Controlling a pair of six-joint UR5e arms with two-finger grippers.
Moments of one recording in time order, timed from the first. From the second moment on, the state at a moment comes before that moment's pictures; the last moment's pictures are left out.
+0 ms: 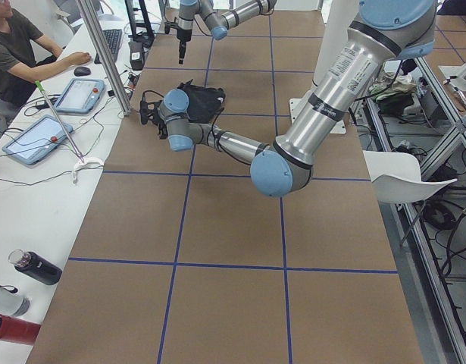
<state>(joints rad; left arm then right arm) -1.05 -2.09 -1.29 -2.61 -2.05 -1.27 1.03 -0.89 1.39 -1.33 2.09 0.77</state>
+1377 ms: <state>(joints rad) -1.37 -1.61 -1.51 -2.46 -2.10 -0.43 1.20 -1.47 1.98 -1.62 2.10 0.53</state>
